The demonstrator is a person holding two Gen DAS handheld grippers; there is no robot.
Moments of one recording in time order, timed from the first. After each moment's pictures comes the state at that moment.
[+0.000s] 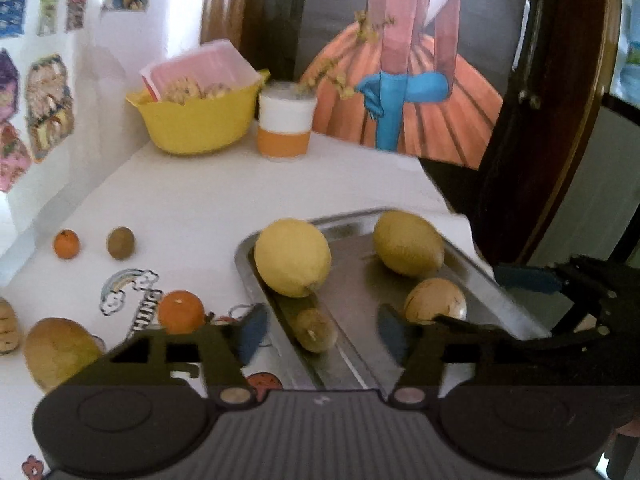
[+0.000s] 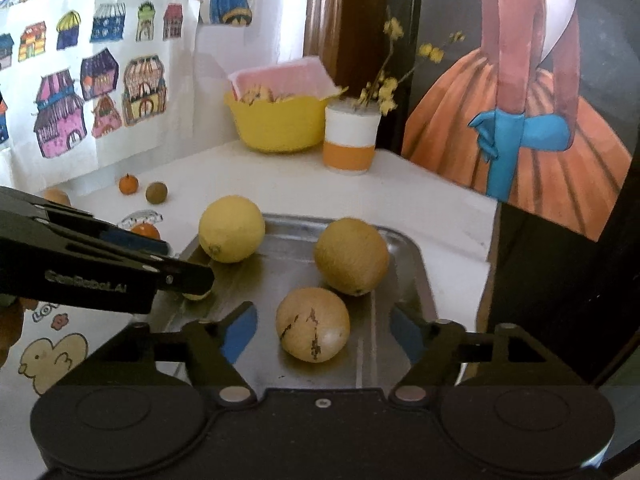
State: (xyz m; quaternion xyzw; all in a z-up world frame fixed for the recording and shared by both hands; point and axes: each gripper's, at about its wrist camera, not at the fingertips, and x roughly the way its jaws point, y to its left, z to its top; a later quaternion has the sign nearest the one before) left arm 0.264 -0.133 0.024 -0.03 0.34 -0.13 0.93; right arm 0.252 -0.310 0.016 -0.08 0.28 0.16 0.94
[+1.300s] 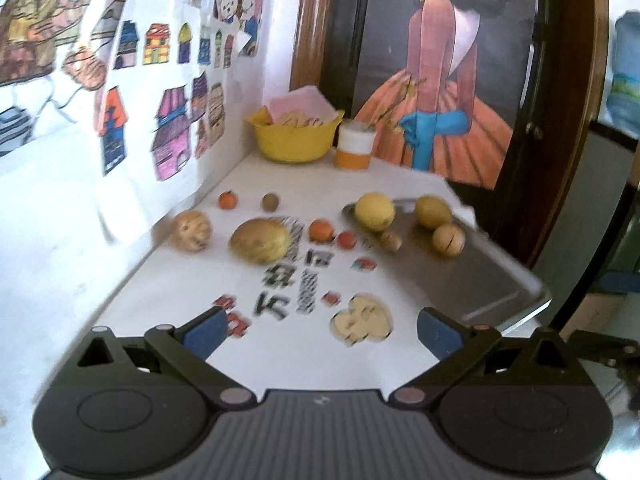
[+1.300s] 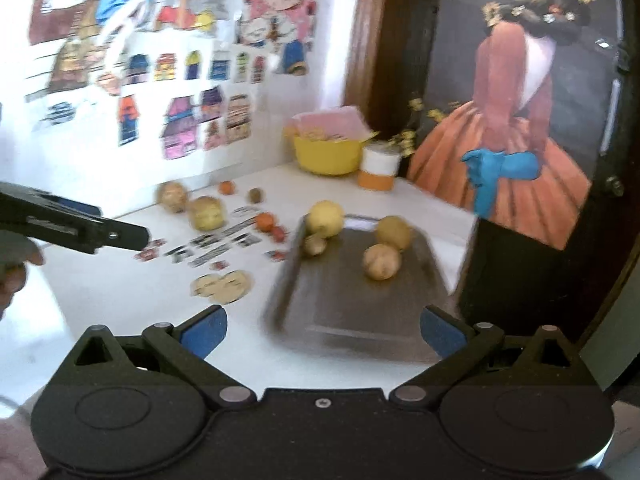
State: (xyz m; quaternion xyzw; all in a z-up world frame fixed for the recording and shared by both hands) left arm 0.062 -0.021 0.069 -0.03 0.31 -0.07 0.95; right arm 0.027 -0.280 0.083 -0.09 0.27 0.18 0.94
